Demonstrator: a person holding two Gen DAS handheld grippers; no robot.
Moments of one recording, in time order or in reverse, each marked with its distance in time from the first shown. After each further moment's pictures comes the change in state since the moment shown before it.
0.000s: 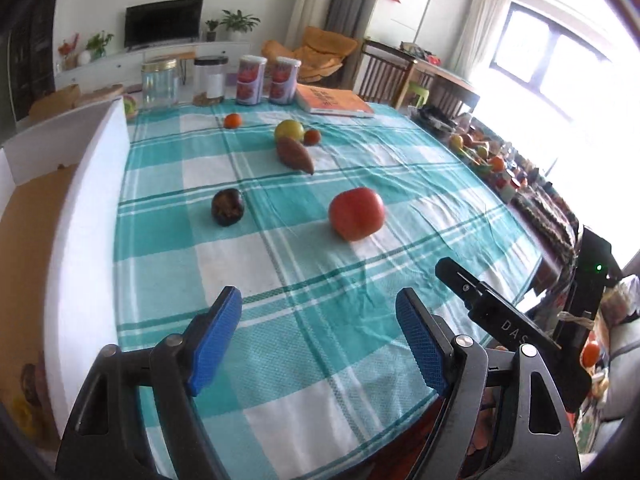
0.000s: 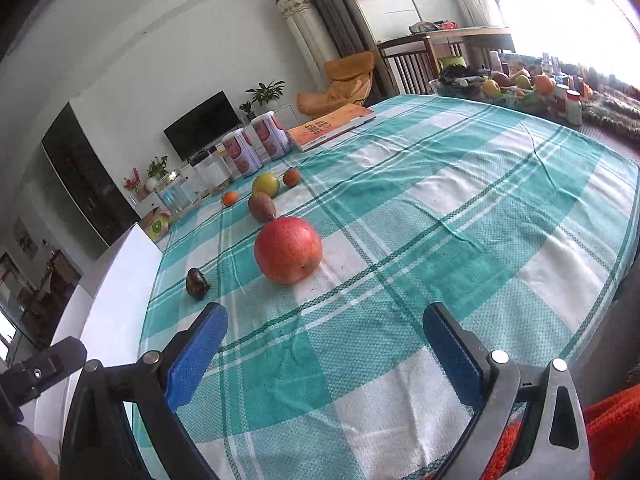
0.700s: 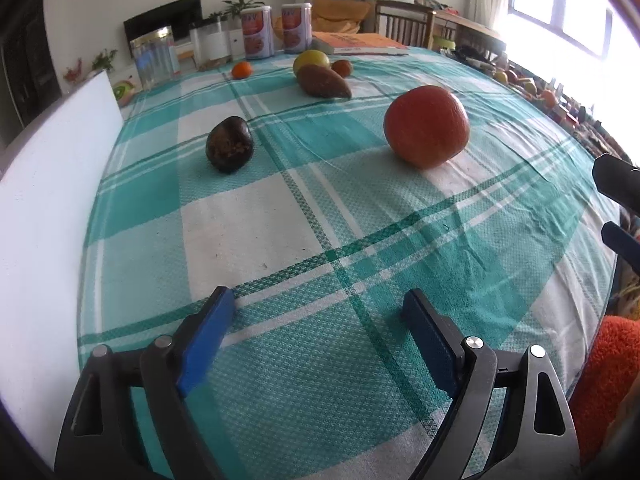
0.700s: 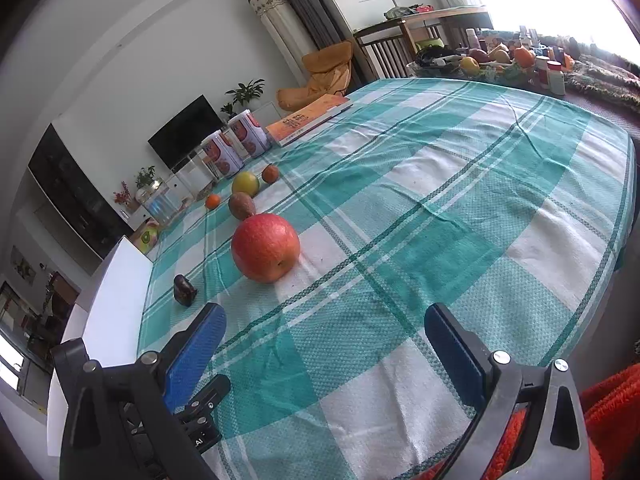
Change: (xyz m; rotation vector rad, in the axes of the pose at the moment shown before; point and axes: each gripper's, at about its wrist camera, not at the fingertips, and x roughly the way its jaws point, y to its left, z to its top) left arm 0.096 0.006 -0.035 0.132 0.068 0.212; right arm 0.006 -0.008 -0.003 0.044 0.014 -0.027
